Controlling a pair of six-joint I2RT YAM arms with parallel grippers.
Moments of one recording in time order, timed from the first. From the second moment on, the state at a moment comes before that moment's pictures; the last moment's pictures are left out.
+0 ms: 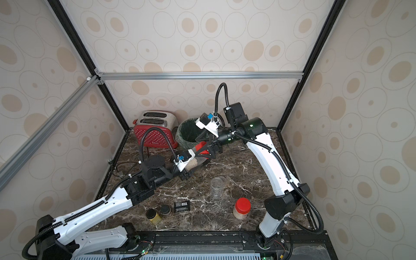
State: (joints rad) left arm -0.84 1.11 0.90 0.05 0.02 0.33; right arm 0.47 1.66 2.01 -1.16 -1.03 -0.48
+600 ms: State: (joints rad) left arm -0.85 1.15 0.84 0.20 0.00 0.33; right arm 0.46 1.40 1.82 -0.88 -0.61 0.14
